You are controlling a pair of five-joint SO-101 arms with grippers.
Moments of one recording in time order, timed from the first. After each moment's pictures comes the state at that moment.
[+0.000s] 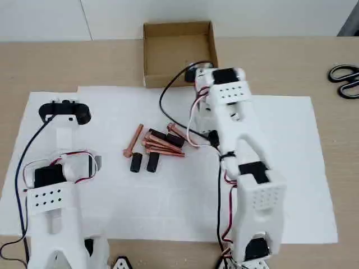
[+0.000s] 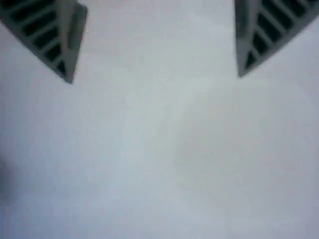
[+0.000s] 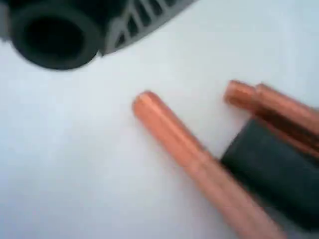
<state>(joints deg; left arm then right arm) -17.4 -41.7 51.8 64.8 -7.0 -15.0 27.6 -28.6 97.1 0.7</state>
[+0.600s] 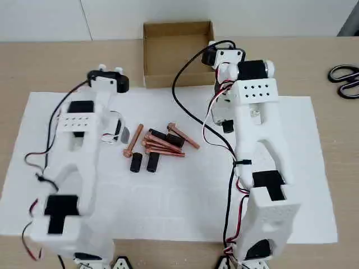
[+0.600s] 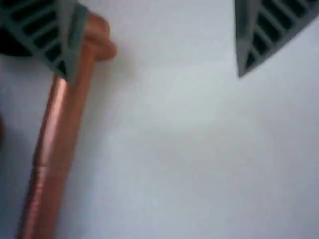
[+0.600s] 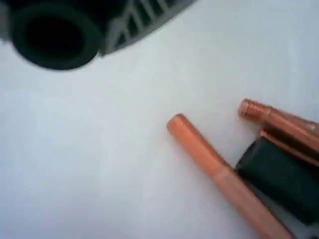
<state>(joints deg) -4.1 9.5 13.3 70.4 -6.7 -9.6 20.2 -28.6 97.9 3.6</state>
